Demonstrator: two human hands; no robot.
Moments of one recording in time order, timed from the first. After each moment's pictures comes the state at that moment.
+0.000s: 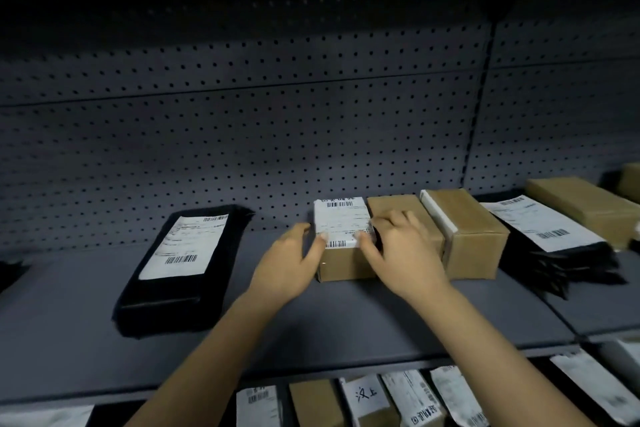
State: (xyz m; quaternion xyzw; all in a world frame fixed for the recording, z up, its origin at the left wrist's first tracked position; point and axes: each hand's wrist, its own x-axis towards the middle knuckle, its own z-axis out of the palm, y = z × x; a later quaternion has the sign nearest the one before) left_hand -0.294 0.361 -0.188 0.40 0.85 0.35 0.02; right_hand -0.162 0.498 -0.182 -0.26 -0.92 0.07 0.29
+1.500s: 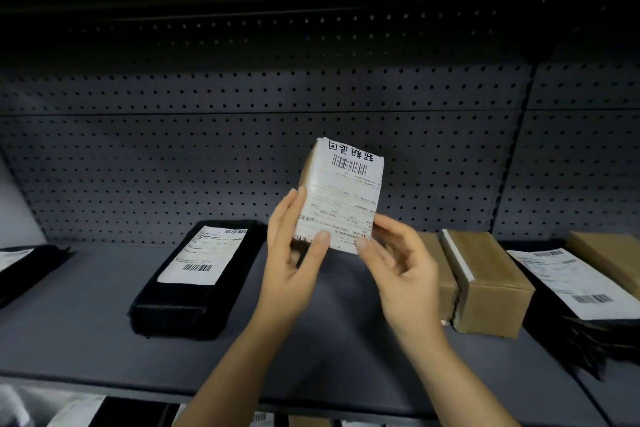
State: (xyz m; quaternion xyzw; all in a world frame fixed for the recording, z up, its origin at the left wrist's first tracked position) left_hand -0.262 0.362 -0.162 0.41 0.60 0.68 -0.13; right_hand -0.168 0.471 -0.160 0.01 -0.57 0.68 0.47
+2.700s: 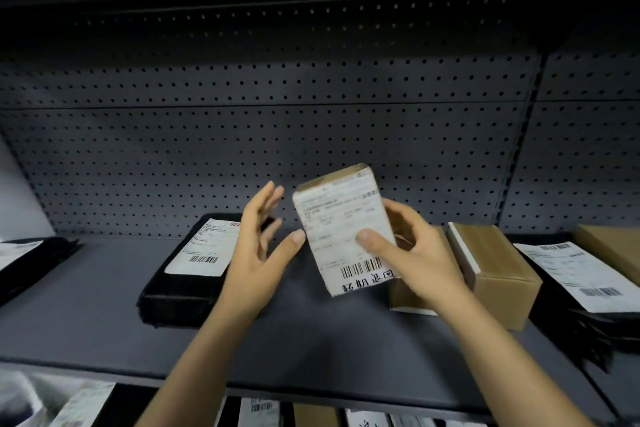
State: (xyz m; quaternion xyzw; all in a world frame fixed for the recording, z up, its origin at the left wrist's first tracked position) left_hand -0.276 0.317 -0.149 0.41 0.62 0.66 -0.03; right_hand -0.158 0.501 -0.135 -0.08 -0.75 0.58 0.30
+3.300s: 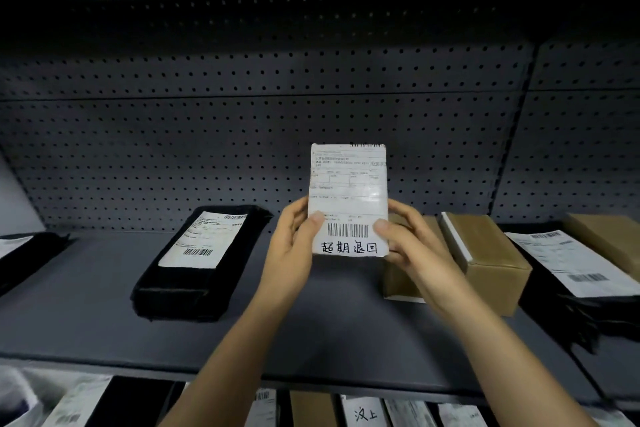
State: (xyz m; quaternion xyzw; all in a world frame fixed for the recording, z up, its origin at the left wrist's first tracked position) left_hand -0.248 0.360 -0.147 0.28 0.62 0.73 0.05; right_hand -0.148 0.502 -0.144 -0.10 -0.64 0.71 0.26
